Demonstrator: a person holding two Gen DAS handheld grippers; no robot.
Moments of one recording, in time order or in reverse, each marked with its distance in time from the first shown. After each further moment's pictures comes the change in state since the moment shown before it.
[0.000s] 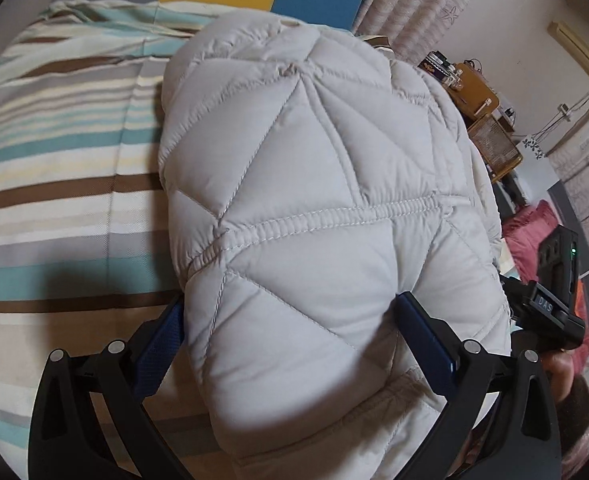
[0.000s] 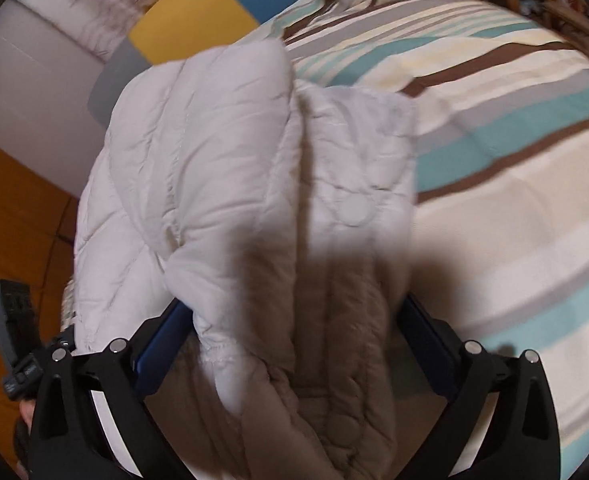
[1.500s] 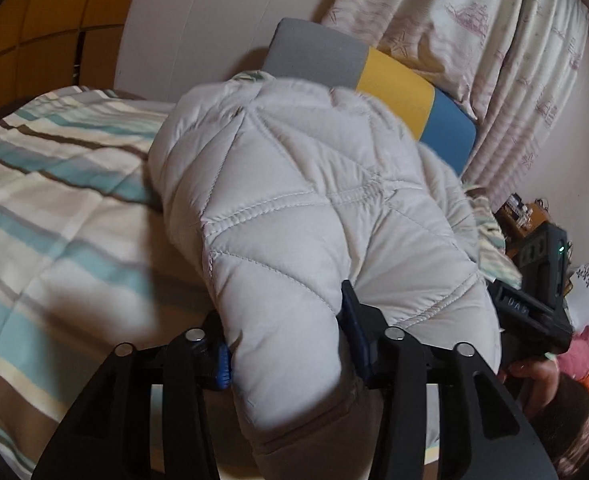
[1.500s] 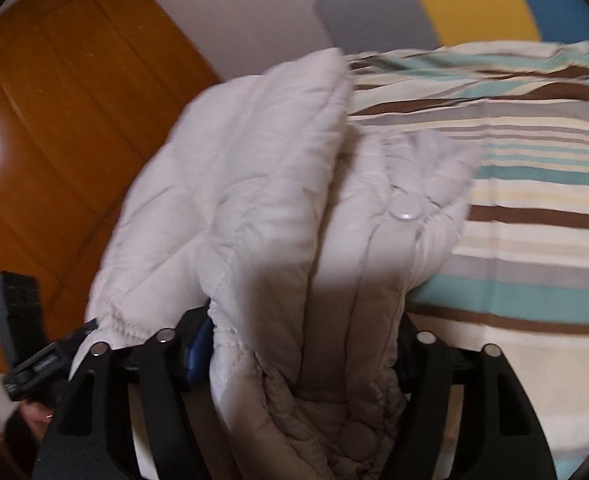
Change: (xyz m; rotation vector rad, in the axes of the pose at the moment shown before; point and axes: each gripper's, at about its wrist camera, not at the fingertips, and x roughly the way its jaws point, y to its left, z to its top) left arm -0.241 0.210 -0.161 -0.248 -0.458 0.269; right arm 0.108 0.310 -0.127 -0.528 0.027 0.328
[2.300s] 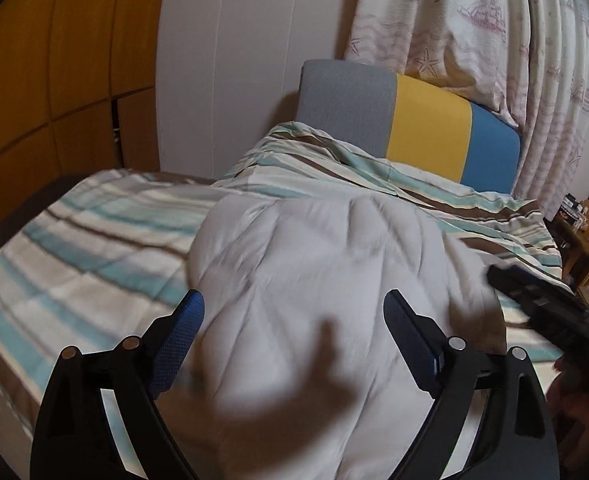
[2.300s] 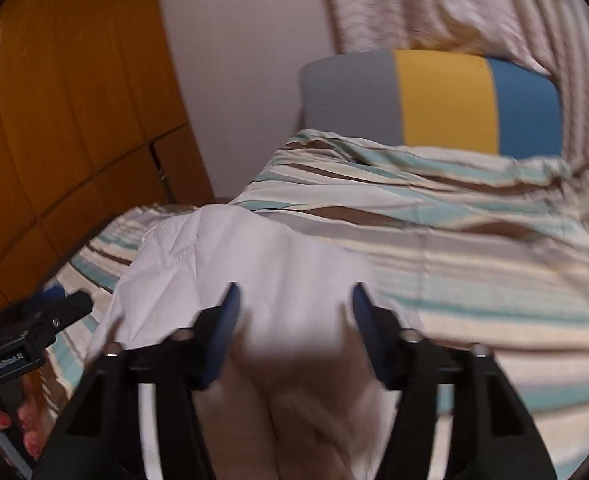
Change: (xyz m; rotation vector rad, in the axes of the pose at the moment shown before) left arm 0.002 -0.066 0.102 0.087 -0.105 0.271; right arm -0.035 0.110 0.057 -0.225 -0.149 -0.293
